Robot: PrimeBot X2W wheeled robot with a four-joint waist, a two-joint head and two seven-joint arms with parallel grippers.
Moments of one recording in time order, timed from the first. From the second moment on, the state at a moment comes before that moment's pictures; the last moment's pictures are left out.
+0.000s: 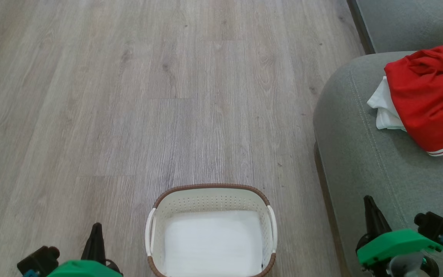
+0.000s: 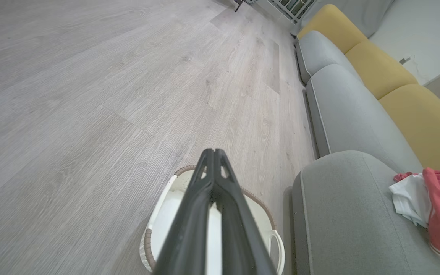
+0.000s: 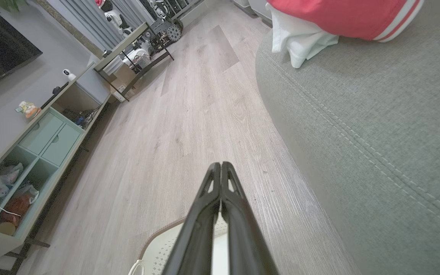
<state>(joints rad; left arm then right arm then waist) 0.14 0.09 -0.12 0.23 -0.73 0.07 -0.14 0.00 -0.05 -0.04 0.40 0.63 0.13 -0.14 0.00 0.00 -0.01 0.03</state>
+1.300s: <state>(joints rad) 0.06 0.08 -0.05 0.25 -1.12 -0.01 -0.04 -0.02 -0.05 -0.08 0.35 1.06 0.13 -0.03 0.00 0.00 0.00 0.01</state>
